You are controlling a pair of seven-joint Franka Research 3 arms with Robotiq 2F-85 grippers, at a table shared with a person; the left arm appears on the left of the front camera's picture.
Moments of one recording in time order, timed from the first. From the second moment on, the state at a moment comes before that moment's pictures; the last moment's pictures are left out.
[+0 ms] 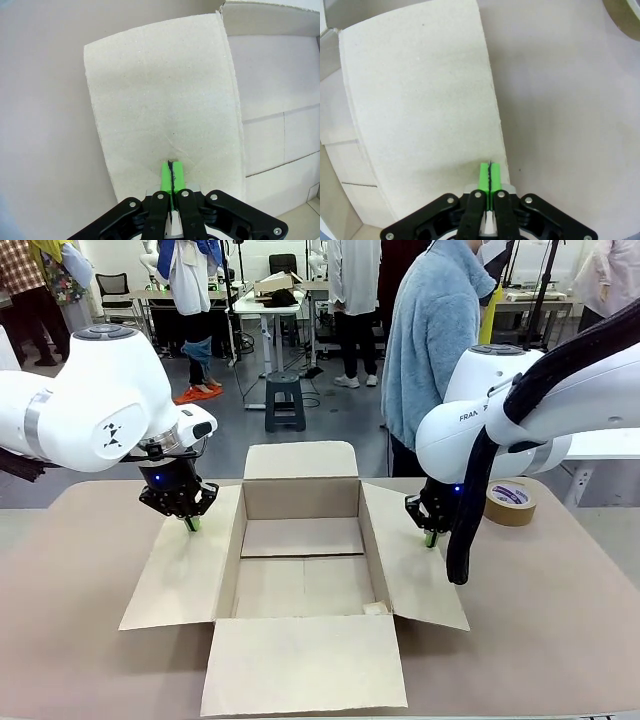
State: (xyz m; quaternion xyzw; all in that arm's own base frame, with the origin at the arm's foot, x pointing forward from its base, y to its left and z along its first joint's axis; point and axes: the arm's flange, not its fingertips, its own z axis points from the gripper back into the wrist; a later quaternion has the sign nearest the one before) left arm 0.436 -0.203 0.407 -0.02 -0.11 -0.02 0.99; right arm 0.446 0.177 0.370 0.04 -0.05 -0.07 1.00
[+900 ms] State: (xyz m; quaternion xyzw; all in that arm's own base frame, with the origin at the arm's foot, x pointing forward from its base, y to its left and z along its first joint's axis) left arm 0.436 -0.203 0.407 -0.02 -0.11 -0.02 0.99; right arm 0.446 0.177 0.370 0.04 -0.05 -0.07 1.00
